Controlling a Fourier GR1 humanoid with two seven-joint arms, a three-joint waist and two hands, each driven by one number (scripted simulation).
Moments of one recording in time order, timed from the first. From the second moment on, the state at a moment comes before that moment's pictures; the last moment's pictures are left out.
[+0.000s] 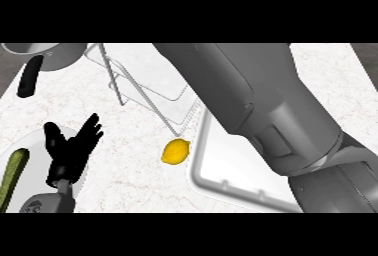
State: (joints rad) left arm -0.08 0.19 0.04 -1.37 0.14 0.02 0.29; right arm -1.73 -0.01 0.13 -0.48 0.80 -0.54 1.01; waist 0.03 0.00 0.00
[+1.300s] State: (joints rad) left arm 0.01 0.21 0.09 -1.38 0.15 0.02 0.27; right arm -1.62 -0.17 -0.08 -0.78 1.01 -0.82 1.14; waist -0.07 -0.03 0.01
